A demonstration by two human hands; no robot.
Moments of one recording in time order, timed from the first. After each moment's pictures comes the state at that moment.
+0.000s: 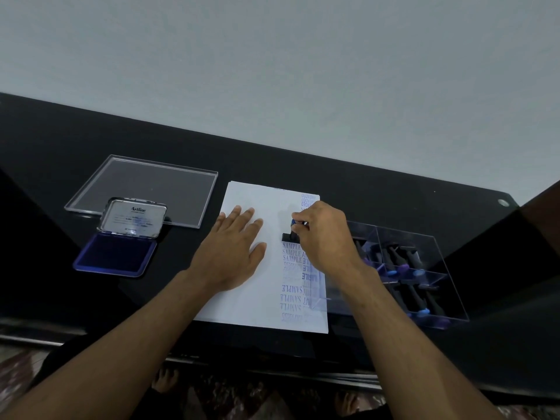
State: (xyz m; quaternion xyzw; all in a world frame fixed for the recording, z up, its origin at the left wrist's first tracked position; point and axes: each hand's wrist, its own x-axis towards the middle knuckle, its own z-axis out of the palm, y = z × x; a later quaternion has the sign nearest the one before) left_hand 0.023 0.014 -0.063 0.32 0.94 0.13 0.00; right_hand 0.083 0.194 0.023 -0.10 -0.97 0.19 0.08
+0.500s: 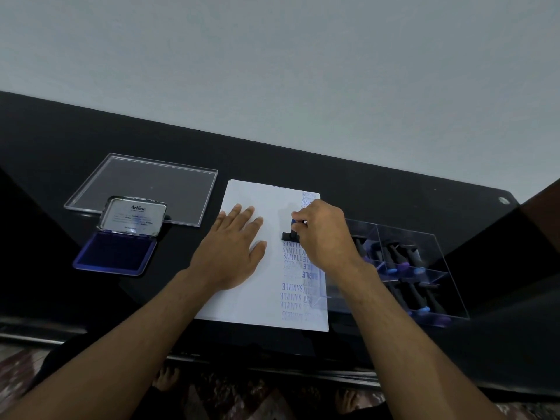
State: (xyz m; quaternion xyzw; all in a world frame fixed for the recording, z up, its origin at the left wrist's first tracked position) left_hand 0.024 0.013 -0.064 0.32 0.94 0.14 0.00; right_hand 0.076 0.195 0.020 -0.11 -0.98 0.17 0.03
